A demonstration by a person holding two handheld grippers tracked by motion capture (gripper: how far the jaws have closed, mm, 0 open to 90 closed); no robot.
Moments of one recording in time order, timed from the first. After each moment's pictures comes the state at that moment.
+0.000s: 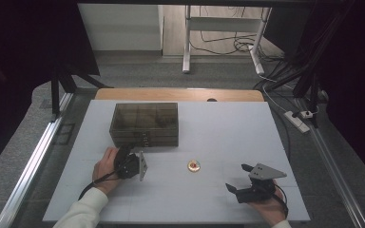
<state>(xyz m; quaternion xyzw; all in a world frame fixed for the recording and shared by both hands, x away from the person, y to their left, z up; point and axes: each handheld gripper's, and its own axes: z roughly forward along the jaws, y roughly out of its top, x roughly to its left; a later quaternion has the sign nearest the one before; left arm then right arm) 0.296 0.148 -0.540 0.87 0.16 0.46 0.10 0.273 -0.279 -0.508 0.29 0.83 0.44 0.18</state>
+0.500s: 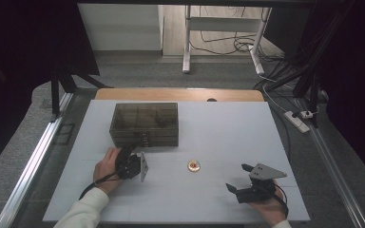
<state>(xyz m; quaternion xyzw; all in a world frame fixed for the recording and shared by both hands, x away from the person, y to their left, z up) 0.297 0.145 -0.543 0.87 0.15 0.46 0.09 0.273 -0.279 -0.508 0.29 0.83 0.44 0.19</state>
